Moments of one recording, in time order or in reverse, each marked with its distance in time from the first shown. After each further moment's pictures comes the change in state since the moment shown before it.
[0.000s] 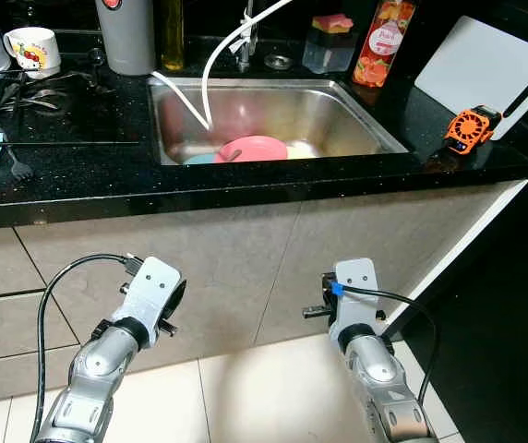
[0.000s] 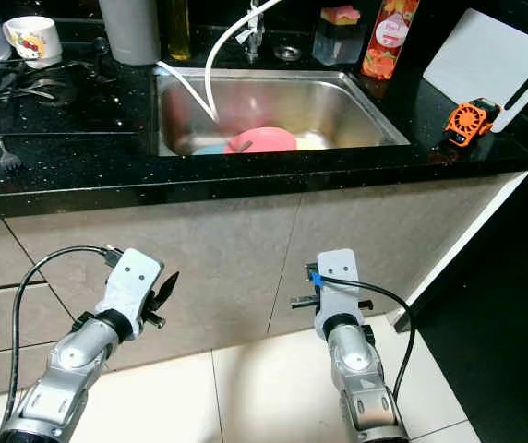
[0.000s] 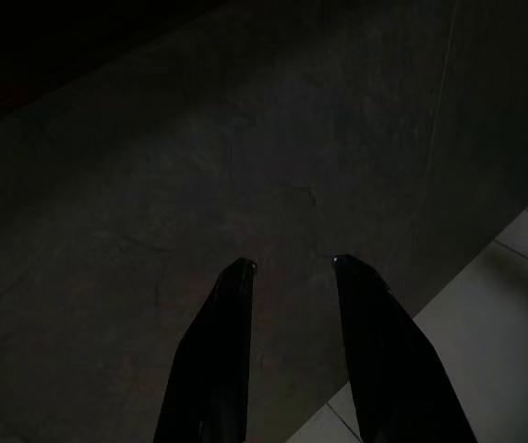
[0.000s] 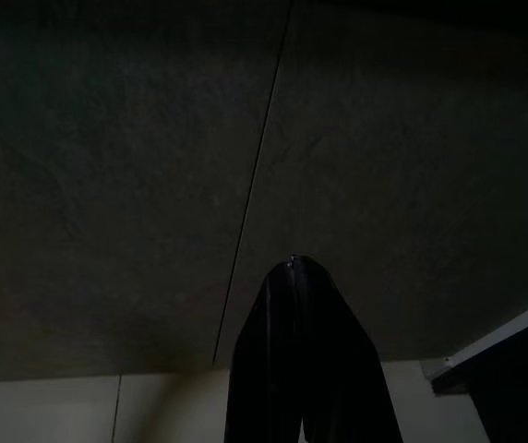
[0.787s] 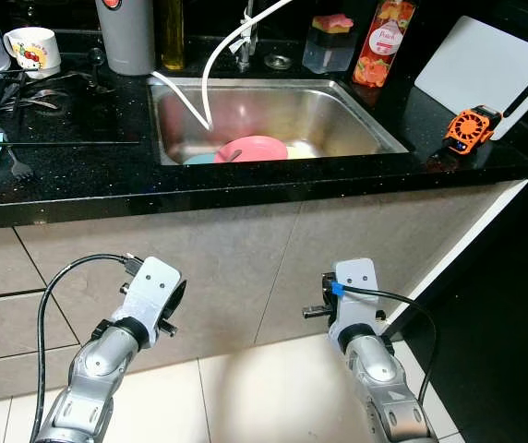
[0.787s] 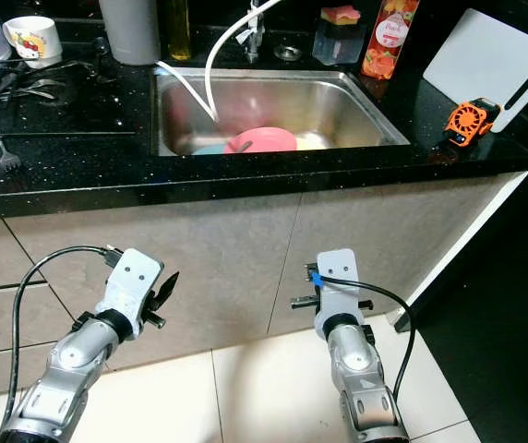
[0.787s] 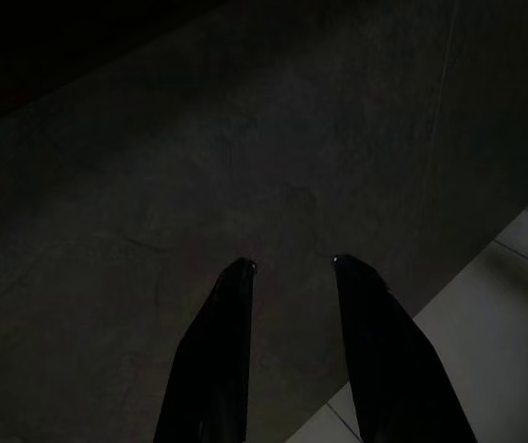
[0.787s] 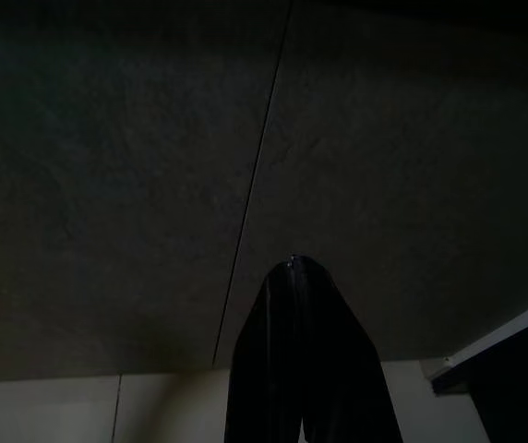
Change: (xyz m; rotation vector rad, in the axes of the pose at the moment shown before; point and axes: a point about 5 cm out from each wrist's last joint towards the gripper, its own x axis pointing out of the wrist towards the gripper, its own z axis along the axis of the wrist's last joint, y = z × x) left arm 0.000 0.000 0.000 0.000 0.000 0.000; right arm 0.000 0.000 0.000 0.000 0.000 0.000
